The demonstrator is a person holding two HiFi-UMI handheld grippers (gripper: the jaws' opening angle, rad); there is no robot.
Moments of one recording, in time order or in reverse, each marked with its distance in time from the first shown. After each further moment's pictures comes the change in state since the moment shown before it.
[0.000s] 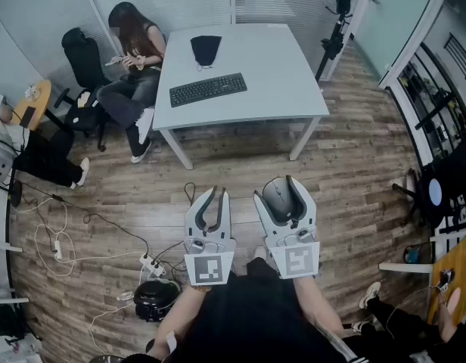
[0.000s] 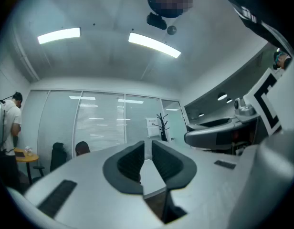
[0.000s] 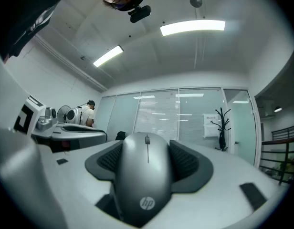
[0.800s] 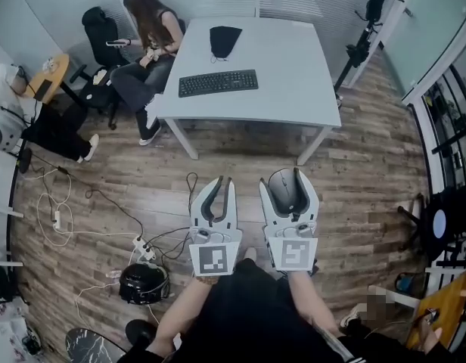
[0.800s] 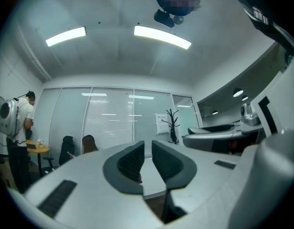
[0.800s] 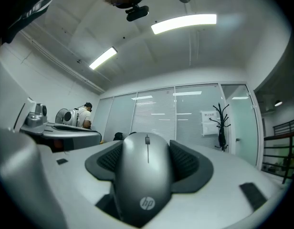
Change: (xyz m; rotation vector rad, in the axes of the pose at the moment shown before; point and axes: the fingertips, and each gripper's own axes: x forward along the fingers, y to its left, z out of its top) left arm 0.070 -0.045 -0.017 -0.035 0.029 0.143; right arm 0.031 -0.088 -0.026 0.037 0.001 -0.008
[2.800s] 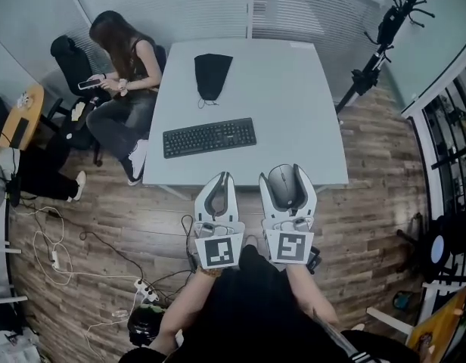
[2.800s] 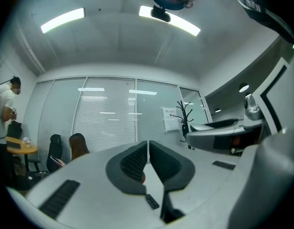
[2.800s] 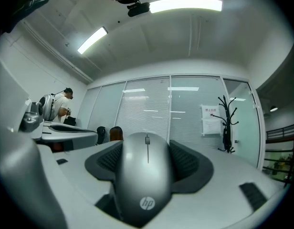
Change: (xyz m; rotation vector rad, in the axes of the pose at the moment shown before) left arm 0.332 0.093 -0.066 0.016 -0.010 -0.008; right arm 0.317 -0.117 -0.063 -0.043 0.034 -0.094
